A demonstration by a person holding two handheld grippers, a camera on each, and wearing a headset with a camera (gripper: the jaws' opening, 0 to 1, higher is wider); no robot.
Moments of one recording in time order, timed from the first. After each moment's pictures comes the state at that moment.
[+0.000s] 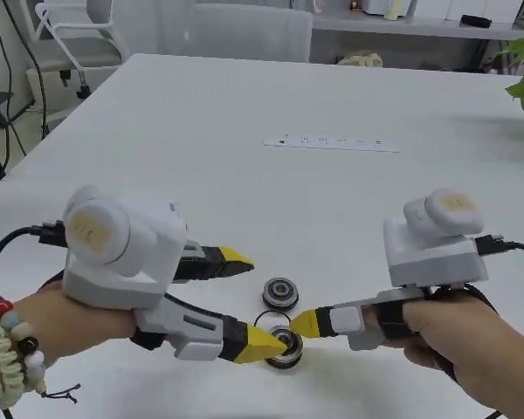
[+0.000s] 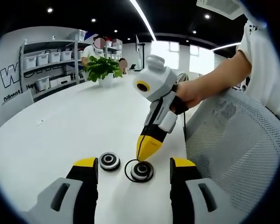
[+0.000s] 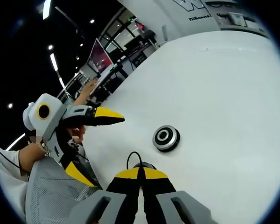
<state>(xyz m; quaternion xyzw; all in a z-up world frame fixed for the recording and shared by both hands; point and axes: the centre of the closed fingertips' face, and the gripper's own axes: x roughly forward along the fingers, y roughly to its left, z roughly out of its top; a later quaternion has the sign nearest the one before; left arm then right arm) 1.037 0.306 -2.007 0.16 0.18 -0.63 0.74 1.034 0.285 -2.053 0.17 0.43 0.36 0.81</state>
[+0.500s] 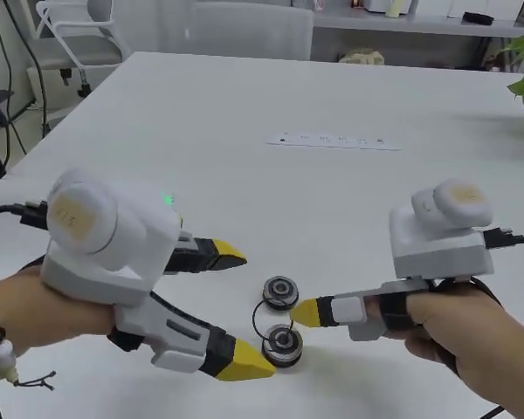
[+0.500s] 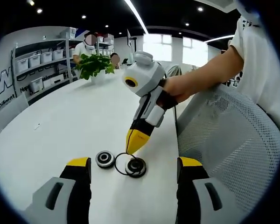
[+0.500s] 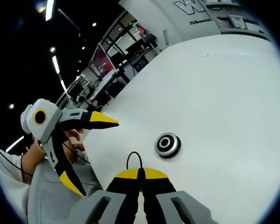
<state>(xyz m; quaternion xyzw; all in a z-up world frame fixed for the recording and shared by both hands) 1.023 0.312 -1.996 0.19 0.19 -0.65 0.71 1.040 0.283 -2.041 0.18 0.41 0.36 0.82</state>
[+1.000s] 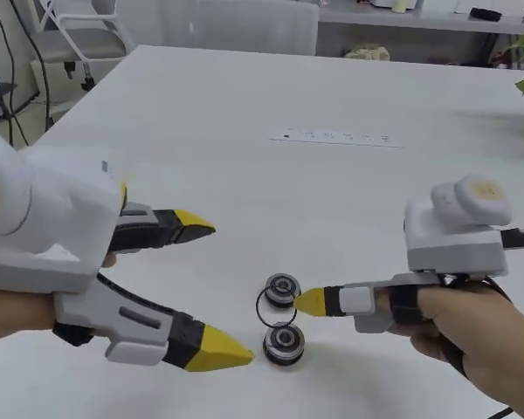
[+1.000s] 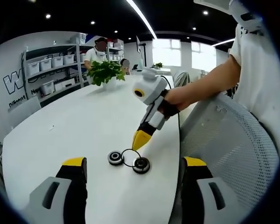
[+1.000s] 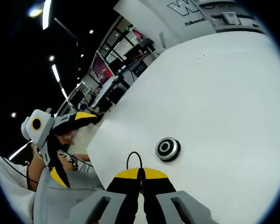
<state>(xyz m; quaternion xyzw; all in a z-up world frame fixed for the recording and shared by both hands) 1.022 0.346 -1.965 0.18 0.17 -0.61 0.75 1.044 0.281 -2.034 0.21 0.40 0.35 0.82</state>
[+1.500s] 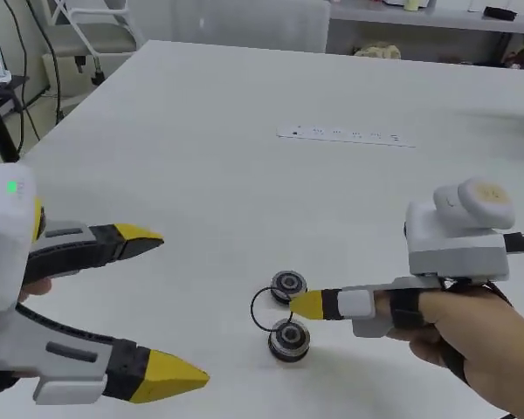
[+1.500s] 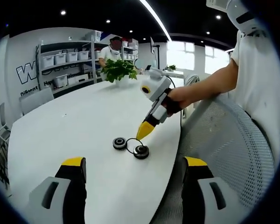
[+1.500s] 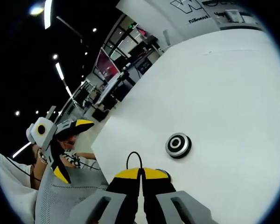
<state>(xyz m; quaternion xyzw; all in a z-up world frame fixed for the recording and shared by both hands) 1.008 0.389 -1.973 0.15 0.19 -0.57 0.79 1.034 0.298 -2.033 0.21 0.41 0.38 0.80</state>
